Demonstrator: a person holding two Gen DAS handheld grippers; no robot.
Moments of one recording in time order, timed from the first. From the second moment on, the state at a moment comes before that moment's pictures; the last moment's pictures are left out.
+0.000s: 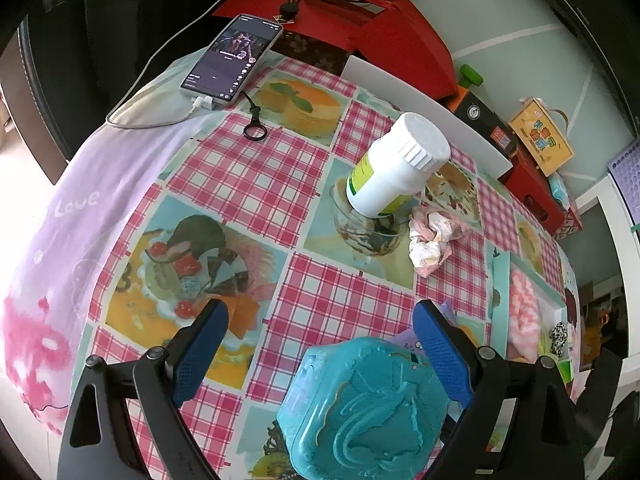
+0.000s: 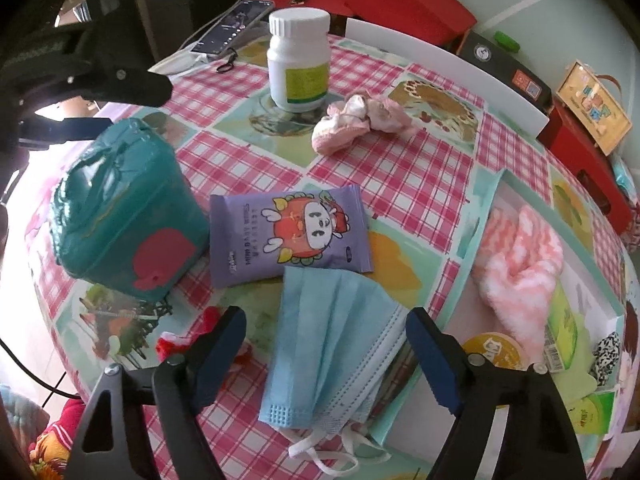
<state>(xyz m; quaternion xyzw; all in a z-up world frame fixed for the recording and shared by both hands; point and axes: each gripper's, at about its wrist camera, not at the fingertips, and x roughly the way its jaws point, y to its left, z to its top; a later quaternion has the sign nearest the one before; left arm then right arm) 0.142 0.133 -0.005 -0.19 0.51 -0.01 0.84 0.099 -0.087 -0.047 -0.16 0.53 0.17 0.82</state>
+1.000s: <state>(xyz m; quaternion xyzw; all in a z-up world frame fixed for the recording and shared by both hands) 0.152 0.107 -0.002 -0.17 0.52 -0.02 0.84 0.127 -0.116 -0.054 -0.08 0.54 0.17 0.82</state>
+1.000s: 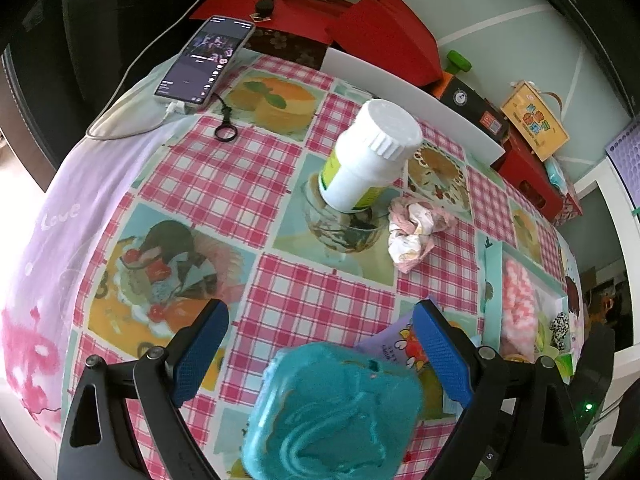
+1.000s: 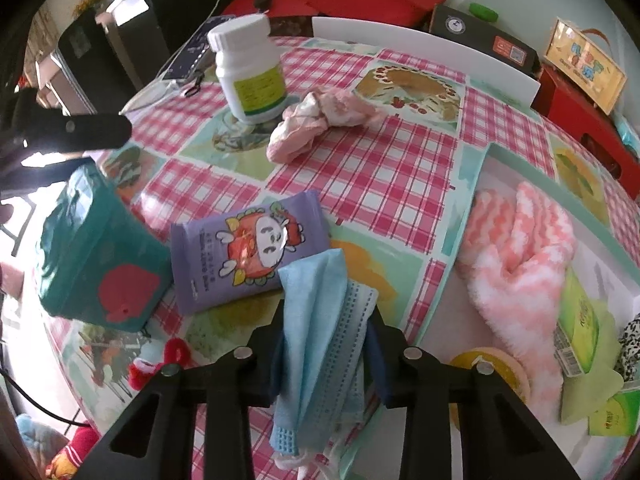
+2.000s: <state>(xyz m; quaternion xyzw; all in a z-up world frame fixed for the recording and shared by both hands) 0.239 0.011 -0.020 -0.15 0.54 0.03 0.83 0.165 -0.189 -0.015 0.01 0.48 0.13 0.87</state>
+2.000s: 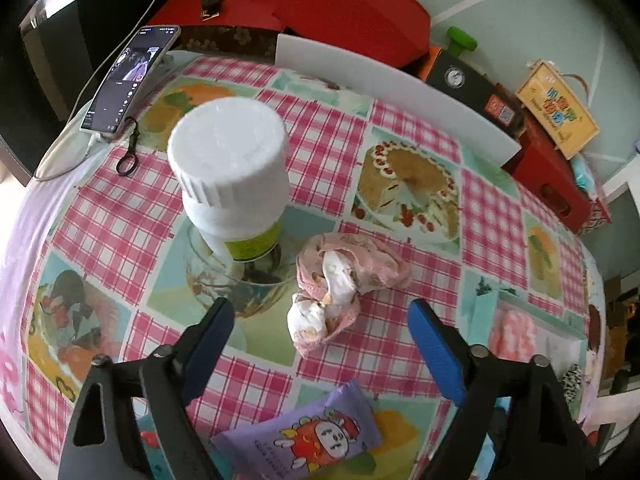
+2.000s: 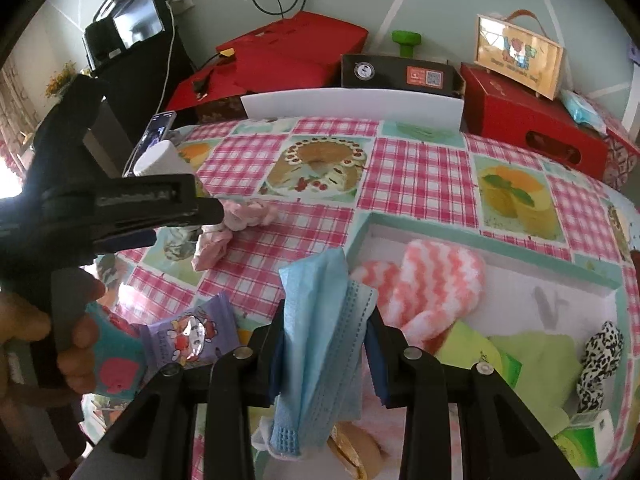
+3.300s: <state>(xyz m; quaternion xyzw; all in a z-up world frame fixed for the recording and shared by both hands) 0.233 0.008 -0.043 -0.16 0.53 0.02 0.83 0.155 -0.214 -0.010 0.04 0.47 0.11 0.87</state>
